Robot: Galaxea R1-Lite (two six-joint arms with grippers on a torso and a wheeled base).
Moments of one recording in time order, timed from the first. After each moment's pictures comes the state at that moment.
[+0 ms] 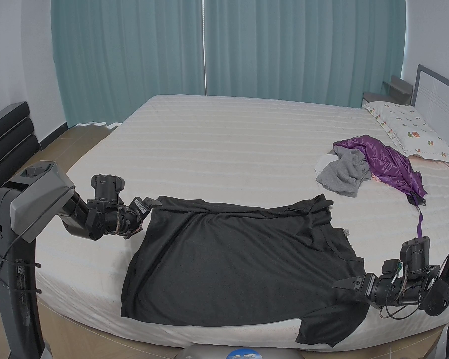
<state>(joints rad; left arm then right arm) -0.09 2.38 -1.21 -0.54 -0.25 -0.87 0.16 1.96 -0.06 -1.11 0.36 0.69</state>
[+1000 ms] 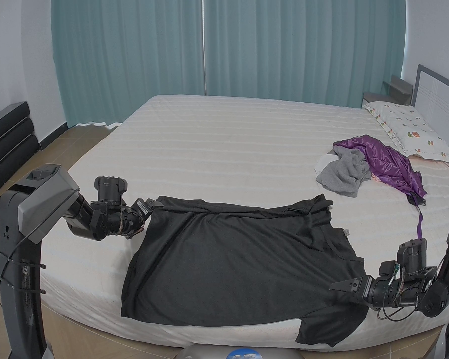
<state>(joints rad) -0.09 2.43 -1.26 -0.54 -0.24 -0.85 0.18 1.99 -0.06 -1.14 0.36 0.69</state>
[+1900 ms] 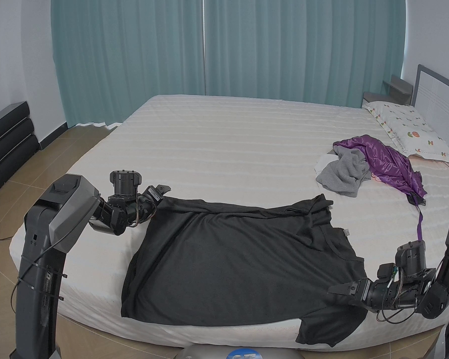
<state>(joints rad) -0.12 2.64 -1.60 -0.58 -0.14 -0.86 0.20 2.00 -0.05 -1.14 0.35 0.69</state>
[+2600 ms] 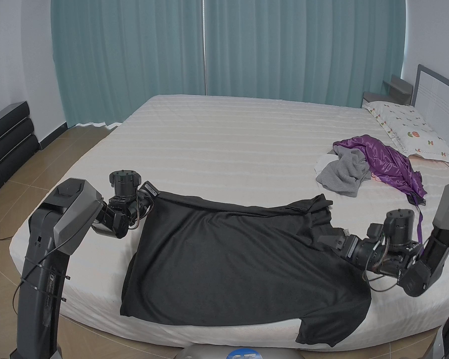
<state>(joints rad) -0.11 2.68 -1.62 -0.72 0.00 -0.86 0.23 2.06 -0.33 -1.22 0.23 0.69</state>
